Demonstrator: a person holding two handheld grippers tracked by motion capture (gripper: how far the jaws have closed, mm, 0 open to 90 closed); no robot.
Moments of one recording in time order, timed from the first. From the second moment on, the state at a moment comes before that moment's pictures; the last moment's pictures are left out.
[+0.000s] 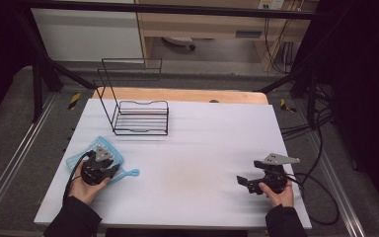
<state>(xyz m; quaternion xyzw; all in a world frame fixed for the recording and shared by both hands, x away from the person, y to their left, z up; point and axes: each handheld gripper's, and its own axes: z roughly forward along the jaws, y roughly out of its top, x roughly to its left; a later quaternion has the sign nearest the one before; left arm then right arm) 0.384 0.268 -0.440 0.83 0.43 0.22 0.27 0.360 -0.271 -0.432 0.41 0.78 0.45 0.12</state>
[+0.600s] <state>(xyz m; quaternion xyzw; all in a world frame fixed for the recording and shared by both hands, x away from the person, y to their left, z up) 0.361 0.285 -0.420 0.86 0.41 0.15 0.29 0.360 -0.272 -0.432 0.41 0.78 0.45 0.12</state>
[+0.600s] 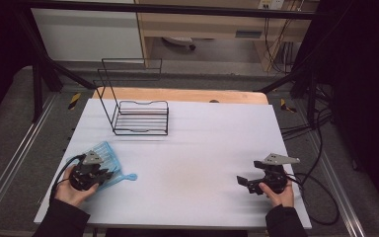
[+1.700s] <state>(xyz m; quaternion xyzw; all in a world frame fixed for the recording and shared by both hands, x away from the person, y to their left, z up) 0.366 0.271 -0.434 0.84 0.43 0.15 0.29 0.360 -0.271 -0.433 0.41 0.79 0.45 0.12</state>
